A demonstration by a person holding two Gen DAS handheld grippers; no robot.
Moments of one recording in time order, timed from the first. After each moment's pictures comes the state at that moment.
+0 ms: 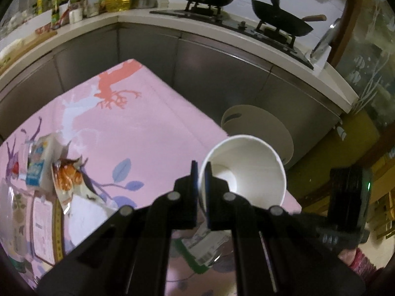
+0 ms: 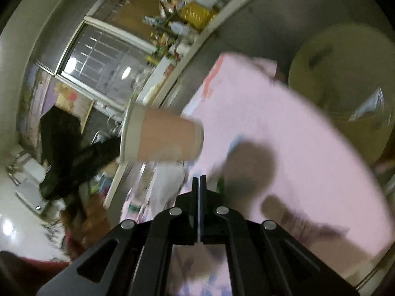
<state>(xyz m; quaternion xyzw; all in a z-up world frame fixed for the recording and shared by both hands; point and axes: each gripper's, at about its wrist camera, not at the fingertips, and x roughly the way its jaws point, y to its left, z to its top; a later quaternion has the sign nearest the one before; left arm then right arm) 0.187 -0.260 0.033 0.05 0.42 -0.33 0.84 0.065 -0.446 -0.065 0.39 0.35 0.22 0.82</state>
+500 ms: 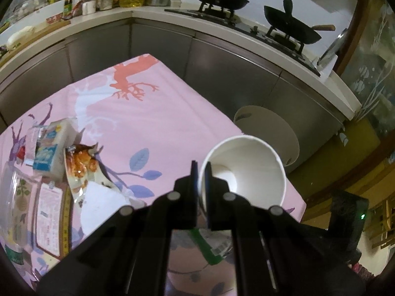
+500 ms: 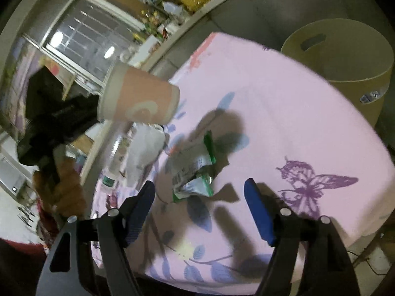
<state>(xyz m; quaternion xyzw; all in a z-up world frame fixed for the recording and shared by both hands) 0.187 -0.226 0.030 0.02 0.42 -0.32 0.85 0.052 -0.406 -0.074 0.31 0.40 0.17 0.84</state>
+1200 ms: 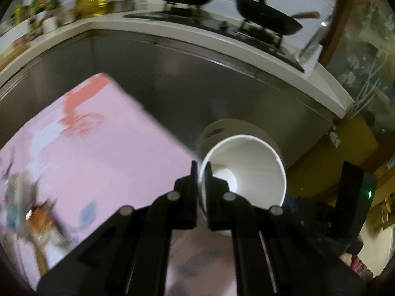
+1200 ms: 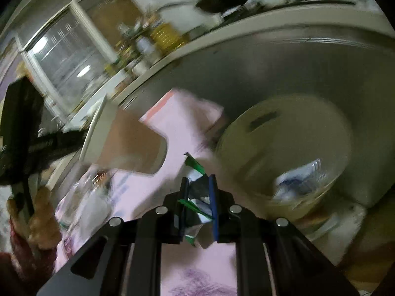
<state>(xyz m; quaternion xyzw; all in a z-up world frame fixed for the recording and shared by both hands) 0.221 -0.348 0.038 0.05 0.41 -0.39 0.82 0.087 -0.501 -0.034 0.25 0.32 0.02 0.92</state>
